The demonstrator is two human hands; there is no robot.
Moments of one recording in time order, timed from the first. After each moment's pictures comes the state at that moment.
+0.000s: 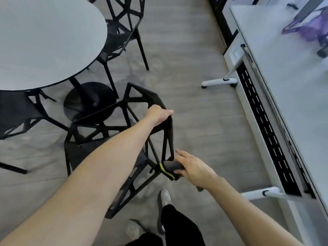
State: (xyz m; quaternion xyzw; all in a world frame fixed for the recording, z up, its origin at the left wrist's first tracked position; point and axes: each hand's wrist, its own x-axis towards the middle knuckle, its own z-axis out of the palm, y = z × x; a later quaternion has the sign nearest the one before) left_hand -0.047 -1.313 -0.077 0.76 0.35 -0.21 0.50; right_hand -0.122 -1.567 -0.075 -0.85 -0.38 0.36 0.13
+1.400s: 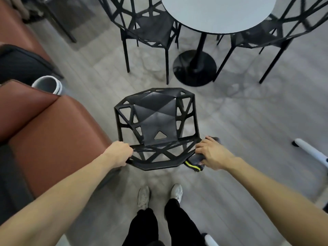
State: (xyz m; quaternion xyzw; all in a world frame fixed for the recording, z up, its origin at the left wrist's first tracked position) left_hand -0.468 -1.514 -0.043 0.82 0.38 -0.42 0.09; right_hand -0.063 -1.556 -0.095 -0.44 -0.86 0.23 -0.13
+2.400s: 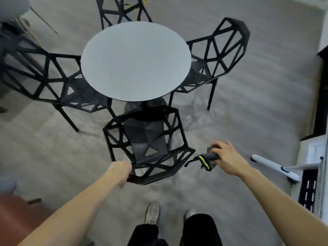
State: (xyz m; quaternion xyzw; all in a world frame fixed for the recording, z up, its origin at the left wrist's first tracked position) left_hand -0.181 -1.221 -0.048 0.81 0.35 -0.46 0.12; right_hand 0.256 -1.386 -0.051 -0.73 -0.64 0.23 -0.01
